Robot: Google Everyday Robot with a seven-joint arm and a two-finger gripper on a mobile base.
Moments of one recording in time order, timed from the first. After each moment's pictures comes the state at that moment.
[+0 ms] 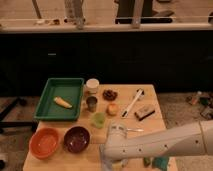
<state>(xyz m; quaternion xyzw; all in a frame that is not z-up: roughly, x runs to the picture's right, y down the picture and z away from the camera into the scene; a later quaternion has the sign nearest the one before) 0.038 0.353 0.743 -0.32 -0.03 -0.09 0.94</state>
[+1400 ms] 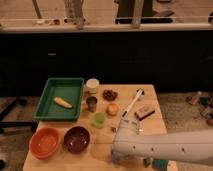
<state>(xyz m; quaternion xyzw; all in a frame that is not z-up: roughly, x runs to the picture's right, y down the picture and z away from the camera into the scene) 0.085 0.299 0.699 -0.29 -0.03 -0.11 0.95</state>
